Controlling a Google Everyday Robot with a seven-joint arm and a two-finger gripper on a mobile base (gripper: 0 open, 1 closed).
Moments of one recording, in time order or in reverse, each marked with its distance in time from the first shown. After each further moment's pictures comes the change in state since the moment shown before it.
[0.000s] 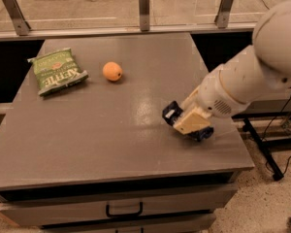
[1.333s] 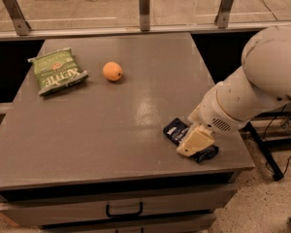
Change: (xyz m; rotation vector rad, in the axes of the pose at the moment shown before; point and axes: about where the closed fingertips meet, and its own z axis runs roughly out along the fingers) arm 0.036 0.012 0.017 0.032 0.116 0.029
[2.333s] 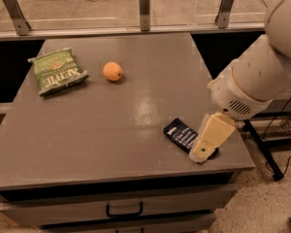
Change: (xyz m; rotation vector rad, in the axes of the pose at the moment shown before) arm -0.005 -0.004 -0.058 0.013 0.048 -0.047
